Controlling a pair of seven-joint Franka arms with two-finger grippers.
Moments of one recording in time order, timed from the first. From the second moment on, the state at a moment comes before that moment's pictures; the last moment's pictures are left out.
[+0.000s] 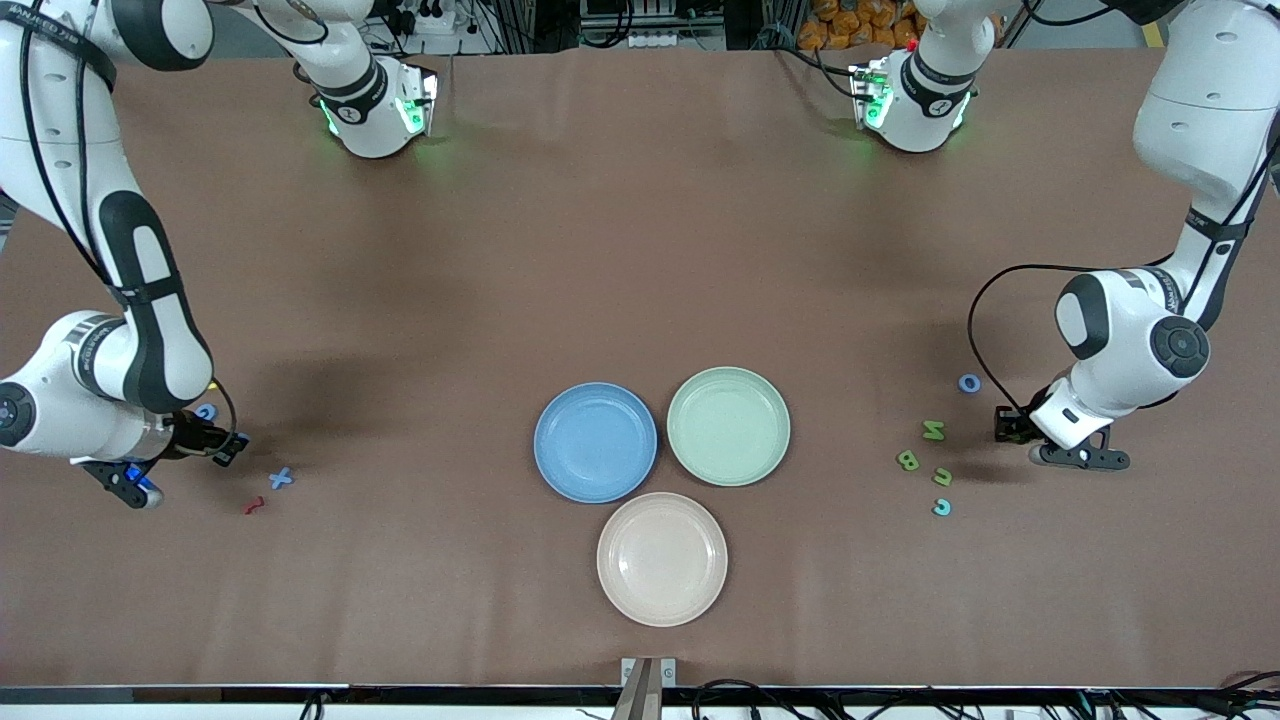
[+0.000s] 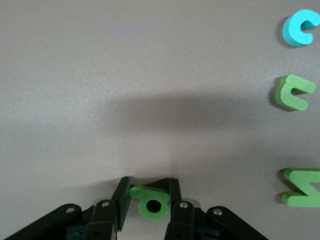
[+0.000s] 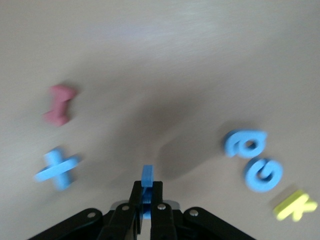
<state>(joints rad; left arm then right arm) 0.28 0.59 -0.17 -1.96 0.09 2.63 0.18 -0.17 0.70 -0.06 -1.62 0.09 2.19 0.32</state>
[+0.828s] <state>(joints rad) 0.20 0.53 -0.18 -1.87 0.09 2.50 0.11 0.07 0.65 -0.02 -1.56 0.26 2.08 0.68</state>
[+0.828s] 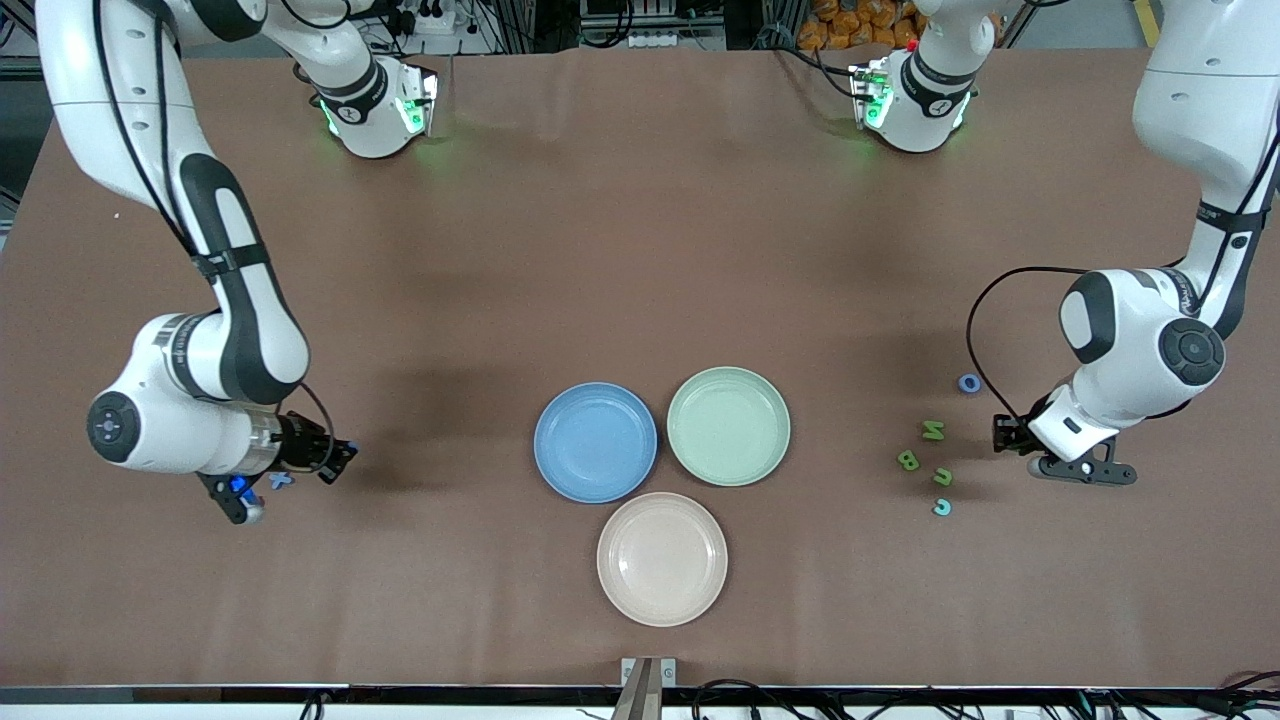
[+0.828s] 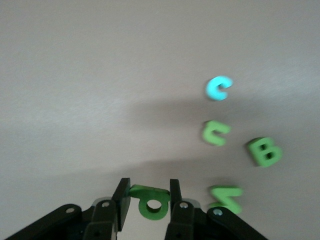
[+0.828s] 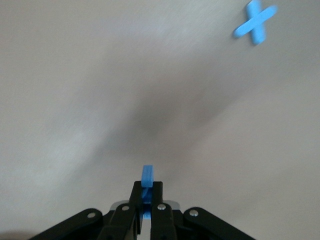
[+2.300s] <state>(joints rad) -0.27 0.60 -0.23 -1.65 0.09 2.31 -0.76 0.53 0.72 -0.01 -1.50 0.29 2.42 0.99</state>
